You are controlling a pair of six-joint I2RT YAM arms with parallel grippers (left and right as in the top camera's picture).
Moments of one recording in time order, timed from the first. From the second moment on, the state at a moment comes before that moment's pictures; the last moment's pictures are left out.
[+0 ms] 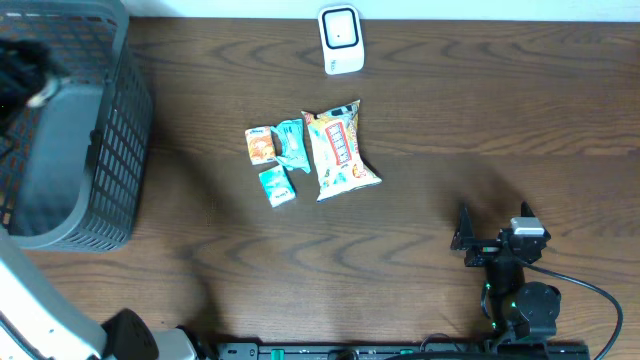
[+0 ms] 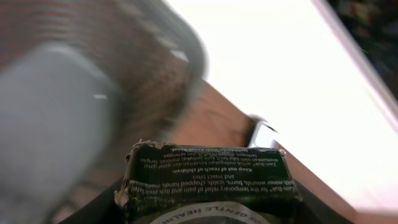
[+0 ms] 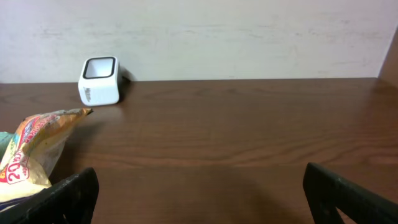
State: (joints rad) left arm 0.59 1.56 2.14 -1.32 0.58 -0.33; right arm 0.03 0.01 0.01 -0.07 0.02 0.03
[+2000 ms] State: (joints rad) left arm -0.11 1.88 2.07 -1.36 0.13 -0.34; right arm 0.03 0.01 0.01 -0.07 0.02 0.03
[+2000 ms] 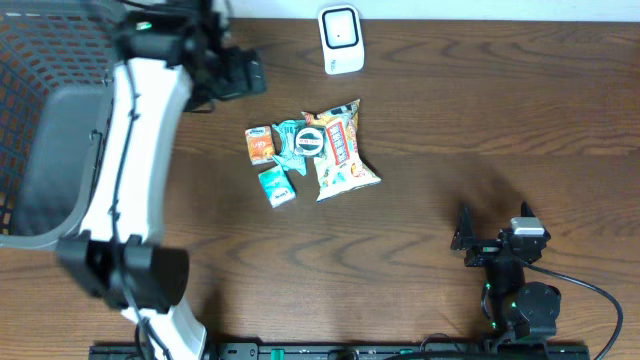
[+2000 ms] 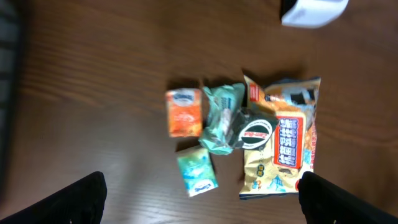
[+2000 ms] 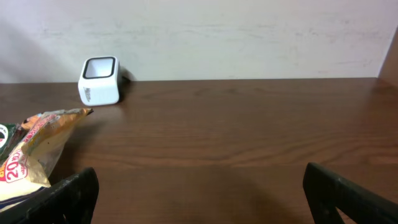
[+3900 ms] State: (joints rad) left arm -0.05 1.83 2.07 -1.47 0.12 -0.34; right arm 0.16 1.76 1.51 -0.64 -0.68 -0.08
